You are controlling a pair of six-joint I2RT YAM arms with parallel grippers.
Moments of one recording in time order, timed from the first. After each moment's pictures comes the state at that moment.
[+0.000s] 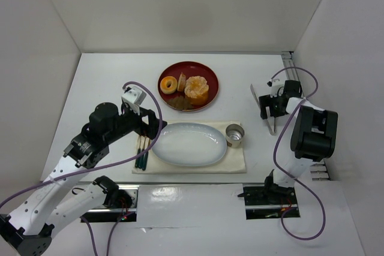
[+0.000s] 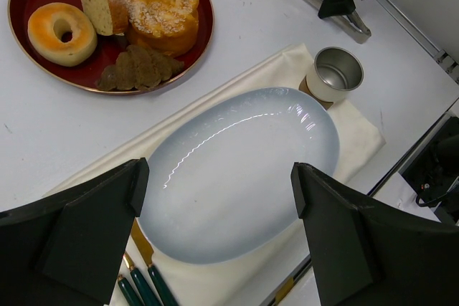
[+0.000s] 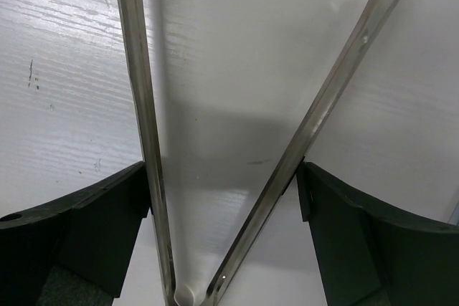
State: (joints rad) left arm -0.55 0.74 0.84 -0.40 0.17 -0.19; right arm -0.26 1.71 0.93 -0.22 -0.23 -0.40
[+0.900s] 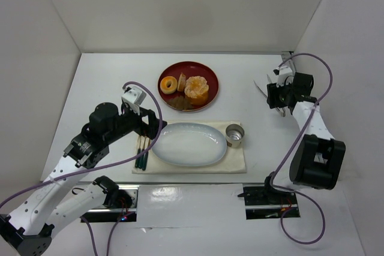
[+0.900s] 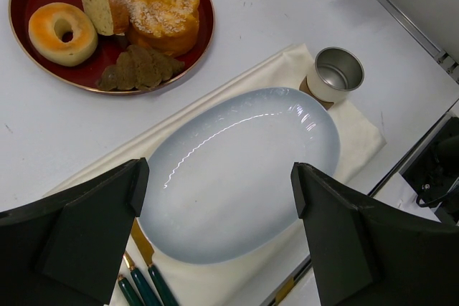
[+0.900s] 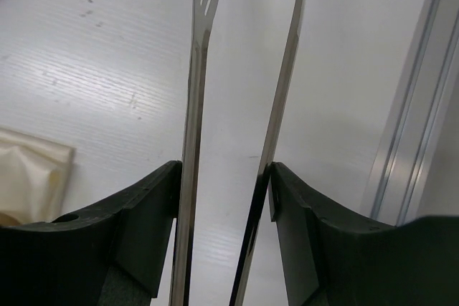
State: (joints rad) left arm -0.55 0.74 0.84 -0.40 0.17 -0.19; right arm -0.26 1.43 0.95 -0.29 -0.31 -0.40
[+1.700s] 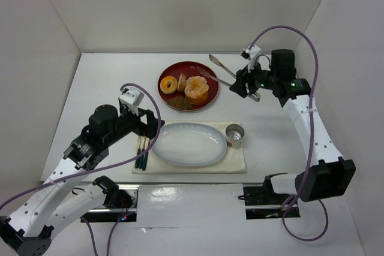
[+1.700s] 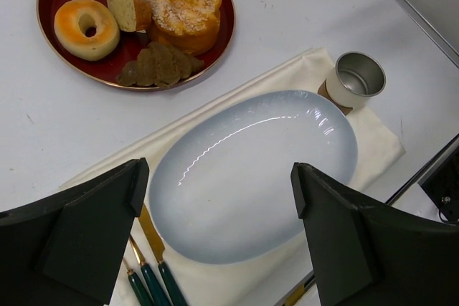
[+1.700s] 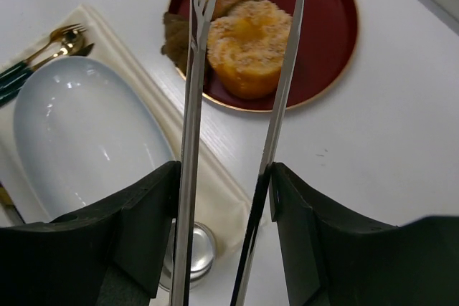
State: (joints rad) left arm -0.55 0.72 0.81 -0.39 0.11 -0.19; right arm 0.08 1.27 1.32 -0.61 -0.65 -0.35
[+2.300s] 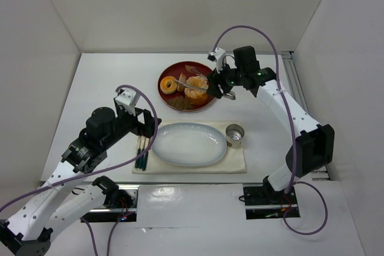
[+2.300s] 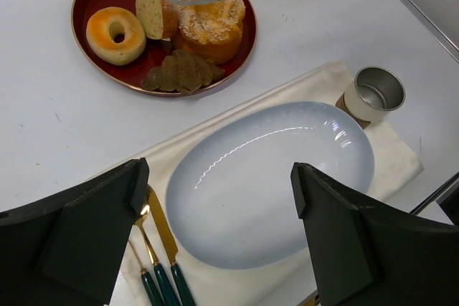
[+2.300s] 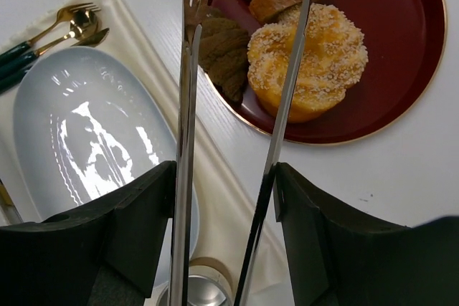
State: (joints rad) left arm -0.55 0.68 0.80 -0.38 0.04 -0.18; right arm 0.36 1.53 1.43 -0.59 -0.51 -0.33
